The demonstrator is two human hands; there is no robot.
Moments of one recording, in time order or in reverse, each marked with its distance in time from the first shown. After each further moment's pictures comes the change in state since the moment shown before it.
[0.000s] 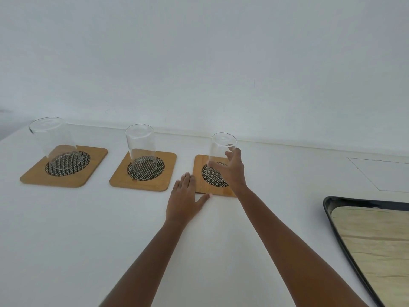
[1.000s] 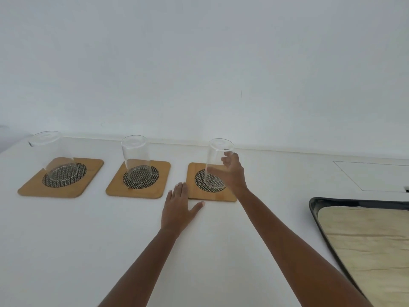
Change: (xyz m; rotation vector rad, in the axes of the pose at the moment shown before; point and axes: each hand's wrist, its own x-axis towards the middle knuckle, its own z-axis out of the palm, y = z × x) left_hand -0.014 0.009 -0.010 -0.018 -0.025 -0.039; right_hand -0.017 -0.024 -0.031 0.042 -0.017 0.051
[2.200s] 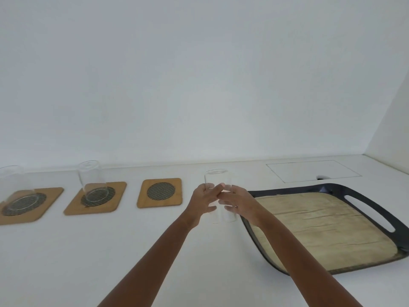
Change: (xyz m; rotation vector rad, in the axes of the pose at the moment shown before) left_hand -0.049 0.213 -0.008 -1.105 -0.409 0.008; right_hand -0.121 0.009 -0.205 0.184 -0.341 0.170
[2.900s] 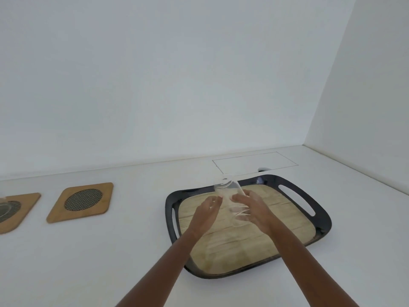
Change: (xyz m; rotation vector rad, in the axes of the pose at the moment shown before) left_hand 0.049 -0.052 0.198 0.396 -0.069 0.062; right_hand -0.077 0.058 -0.185 0.161 0.412 0.066
